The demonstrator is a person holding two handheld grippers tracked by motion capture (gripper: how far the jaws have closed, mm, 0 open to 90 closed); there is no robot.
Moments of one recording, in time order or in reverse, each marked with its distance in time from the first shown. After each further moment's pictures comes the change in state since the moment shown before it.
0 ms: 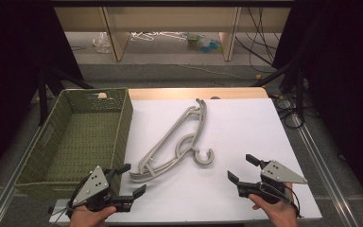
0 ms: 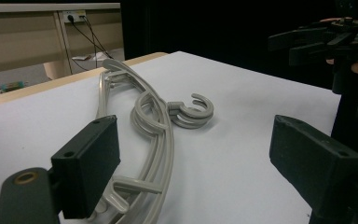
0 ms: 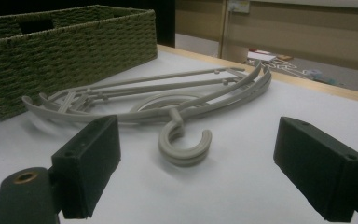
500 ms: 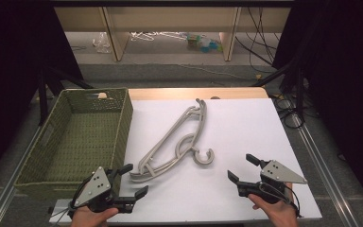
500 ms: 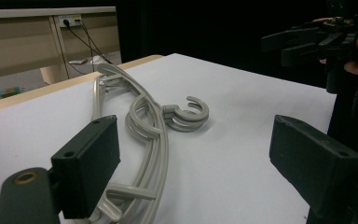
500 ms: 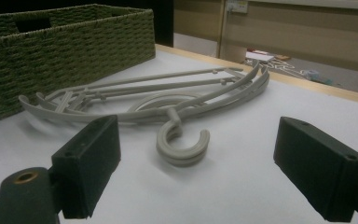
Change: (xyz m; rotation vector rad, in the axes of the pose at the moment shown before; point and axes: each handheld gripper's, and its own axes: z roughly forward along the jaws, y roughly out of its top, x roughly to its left) left arm -0.005 0.002 0.003 -0.005 -0.012 0.021; right arm -0.001 0.000 0.002 -0.024 -0.023 -0.019
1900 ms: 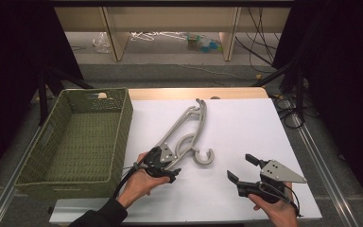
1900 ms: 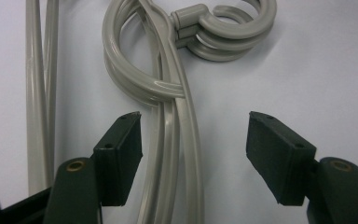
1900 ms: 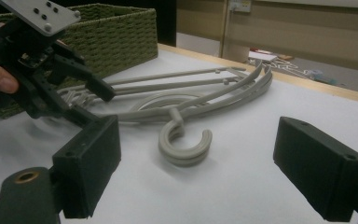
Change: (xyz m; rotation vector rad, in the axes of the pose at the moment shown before) left arm 0.010 0.004 0.157 0.590 0.061 0.184; right arm 0.000 0.000 0.000 0.014 0.013 0.007
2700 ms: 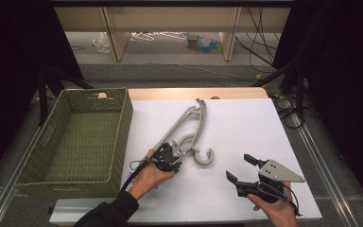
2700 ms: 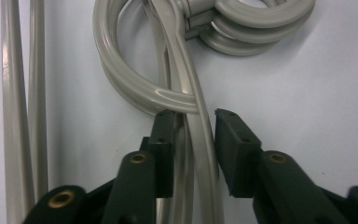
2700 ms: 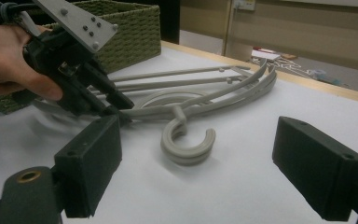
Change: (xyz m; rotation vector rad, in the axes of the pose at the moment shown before) left arm 0.001 0.017 0.030 0.112 0.042 0.021; right arm 0.001 0.001 0.002 0.013 0.011 -0.018
